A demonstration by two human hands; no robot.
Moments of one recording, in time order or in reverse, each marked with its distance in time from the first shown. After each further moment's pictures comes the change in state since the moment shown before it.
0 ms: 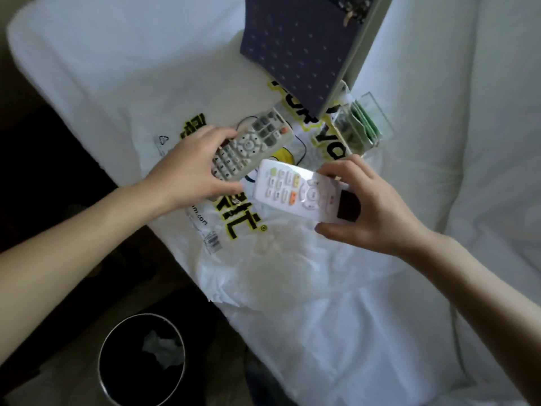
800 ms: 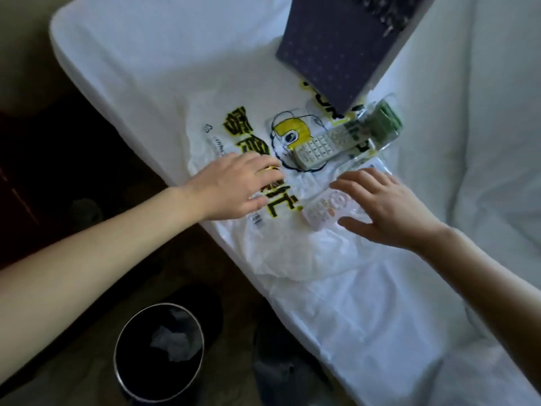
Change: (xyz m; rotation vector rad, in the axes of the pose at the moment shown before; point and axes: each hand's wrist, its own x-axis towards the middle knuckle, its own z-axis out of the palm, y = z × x) left_hand -0.054 -0.036 -0.004 0.468 -0.177 0.551; right_hand -0.015 -0.037 0.028 -0.631 -0.147 -0.122
